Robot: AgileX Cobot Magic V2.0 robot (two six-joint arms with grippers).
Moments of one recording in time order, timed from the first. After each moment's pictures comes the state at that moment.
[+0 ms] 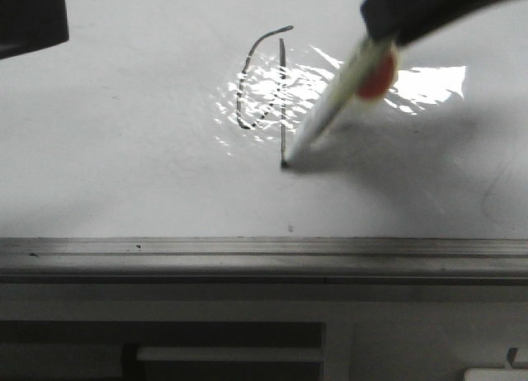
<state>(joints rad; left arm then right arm) -0.94 0.80 -0.22 -0.02 -0.49 0.07 0.51 1.05 -0.80 0.39 0.53 -0.24</state>
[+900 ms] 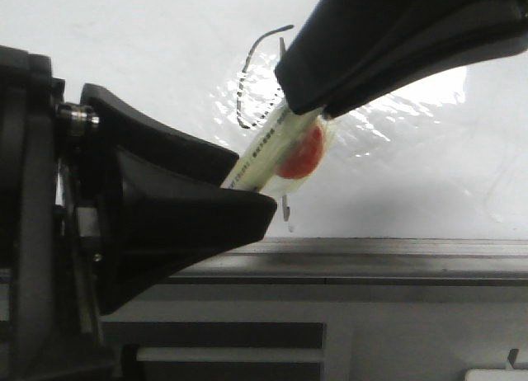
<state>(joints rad) -1.02 1.28 -0.33 0.18 -0.62 0.07 0.72 1.05 -0.79 0.48 0.53 -0.24</state>
